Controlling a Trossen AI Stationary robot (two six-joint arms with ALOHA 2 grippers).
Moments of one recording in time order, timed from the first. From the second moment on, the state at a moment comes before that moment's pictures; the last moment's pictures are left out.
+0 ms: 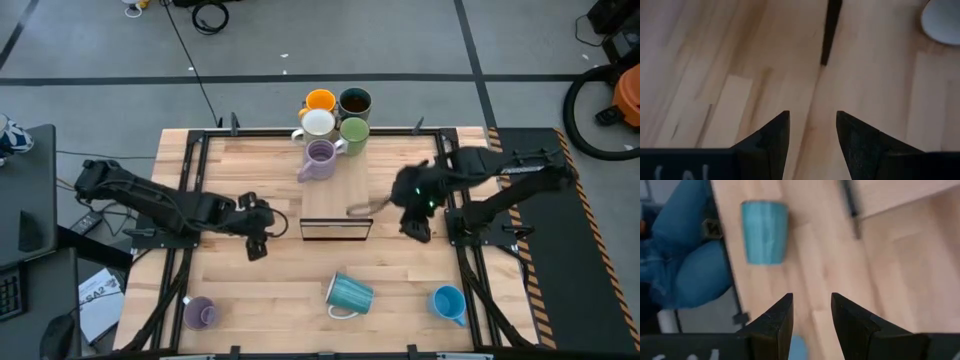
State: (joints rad) left arm -0.25 1.24 0.88 -0.65 -0.31 -0.42; right arm 0.11 1.22 1.34 -1.24 -0.26 0.50
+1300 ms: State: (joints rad) left arm -0.26 1.25 0.87 -0.50 -0.31 -0.41; right arm 0.83 1.34 1.11 -1.22 -0.21 0.88
